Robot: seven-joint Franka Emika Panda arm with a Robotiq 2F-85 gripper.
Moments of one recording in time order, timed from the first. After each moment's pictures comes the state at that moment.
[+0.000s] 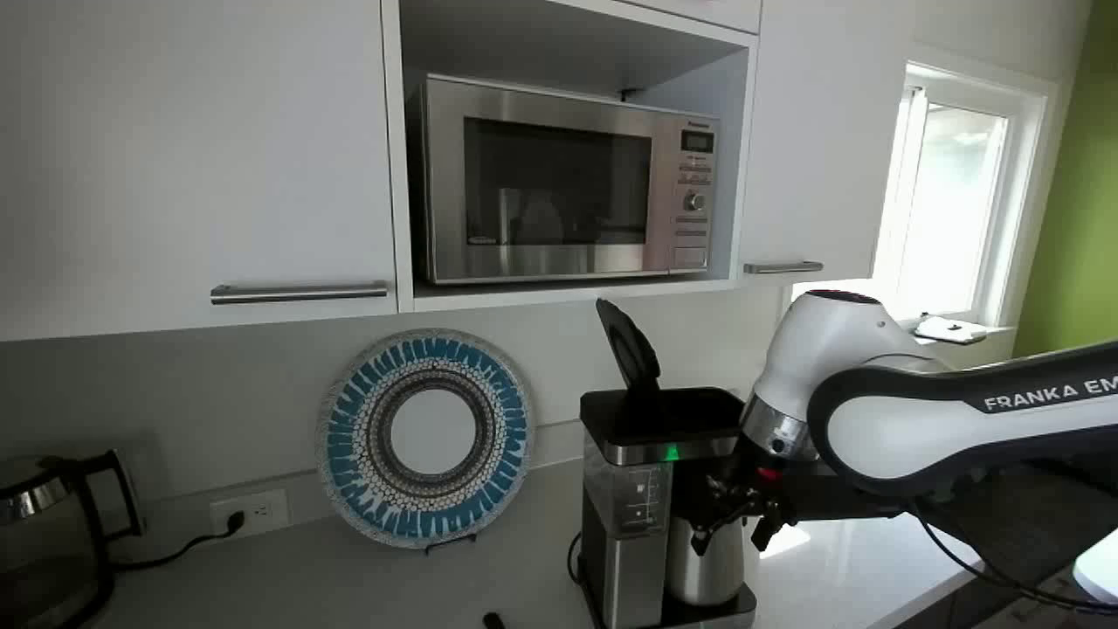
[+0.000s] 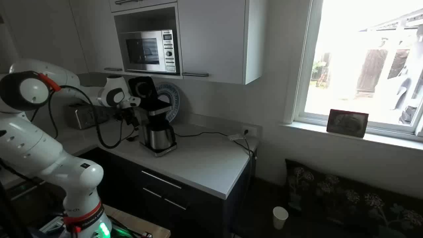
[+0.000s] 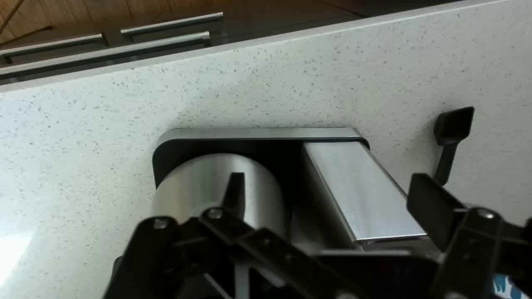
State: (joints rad) arm 0.06 -0.48 0.24 -2.52 0.17 2.31 0.45
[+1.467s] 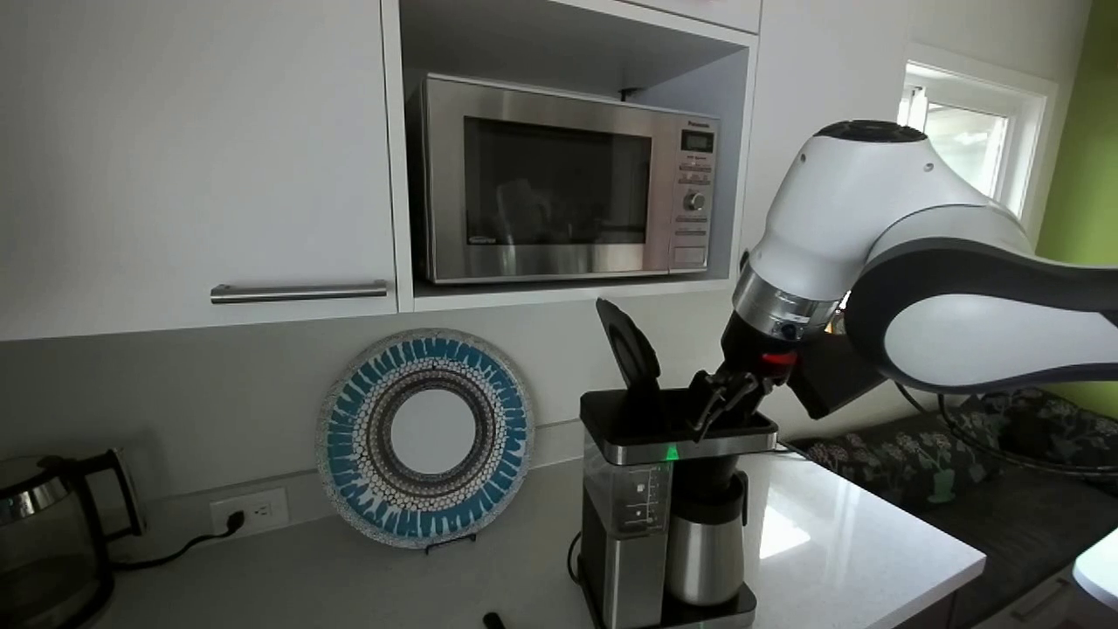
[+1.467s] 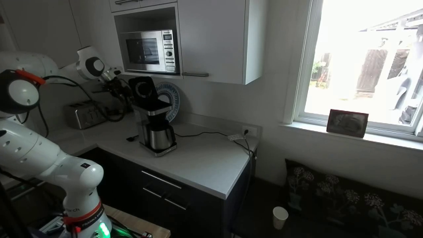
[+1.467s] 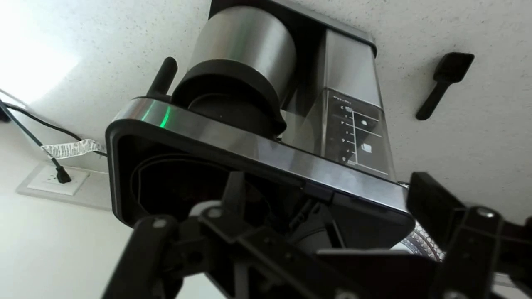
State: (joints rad) arm 0.07 -0.55 0.33 -2.21 -0.16 2.06 0.41
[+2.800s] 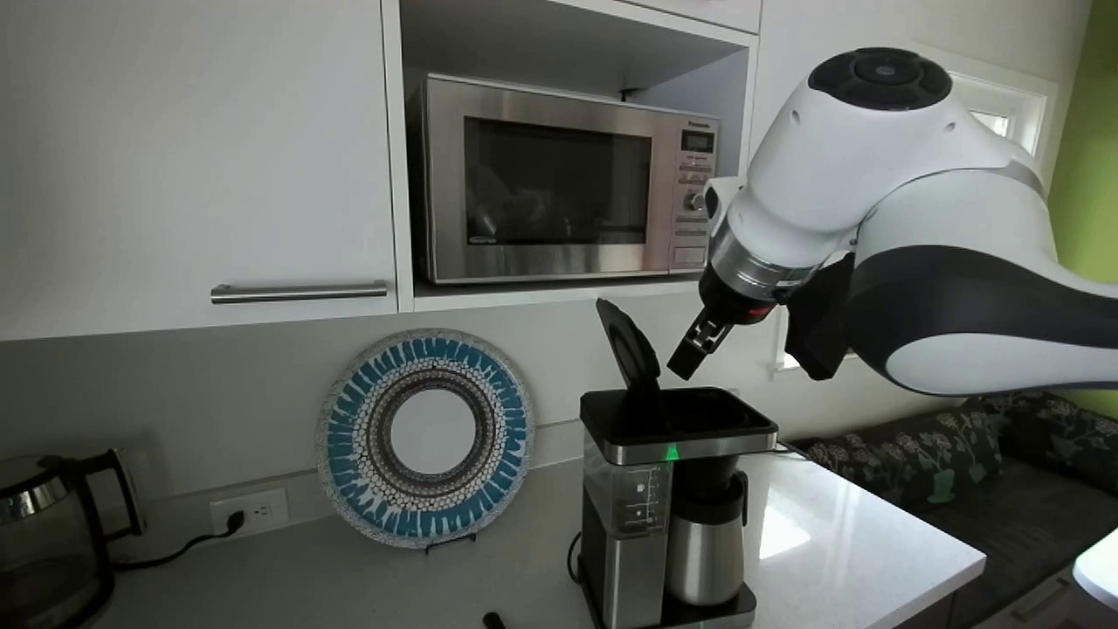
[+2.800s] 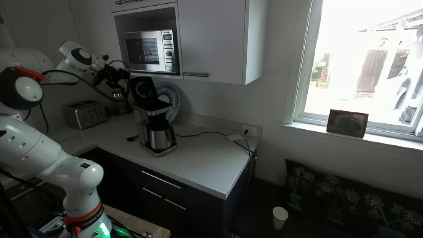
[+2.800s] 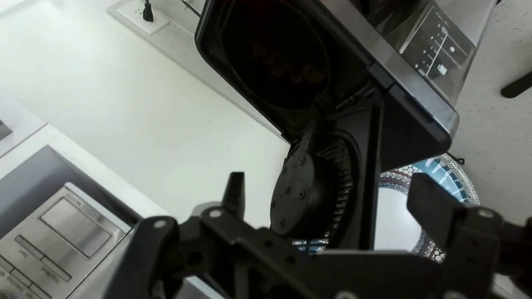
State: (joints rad) arm 0.06 -0.51 0.42 -2.07 -0.54 2.06 0.28
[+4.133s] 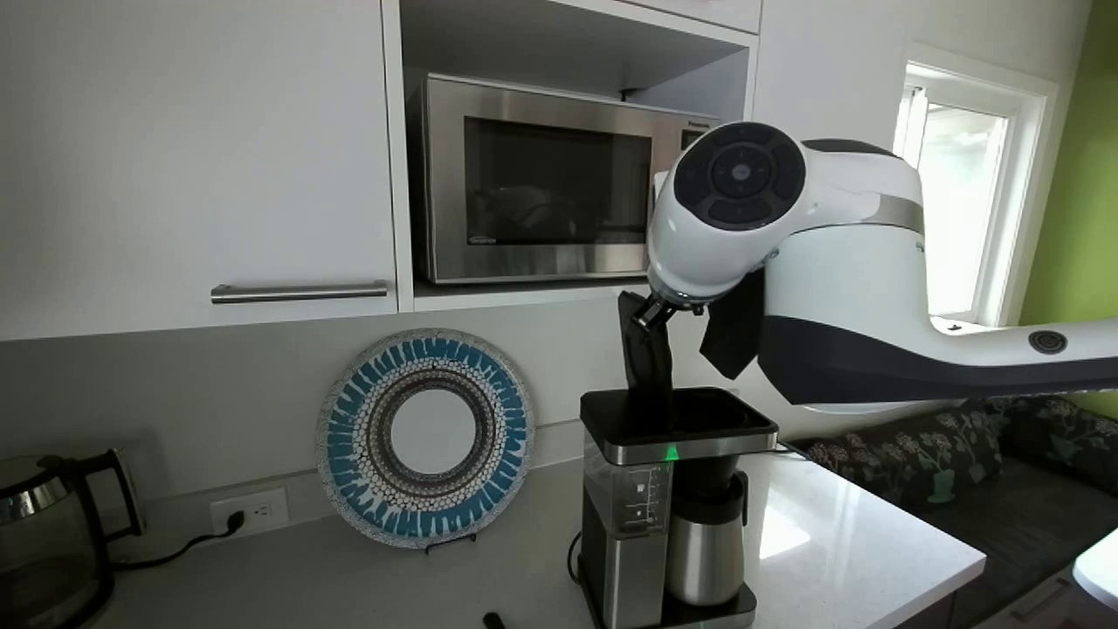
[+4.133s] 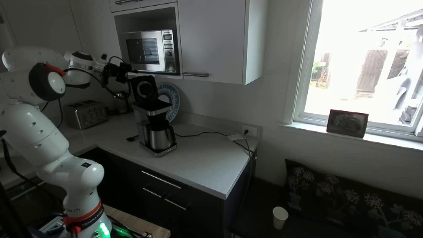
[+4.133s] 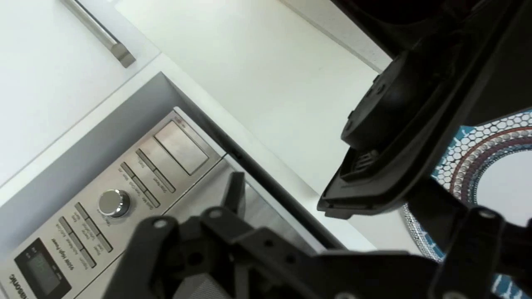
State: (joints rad) arm 0.10 -0.31 0.48 -1.92 -1.07 1.92 0.66
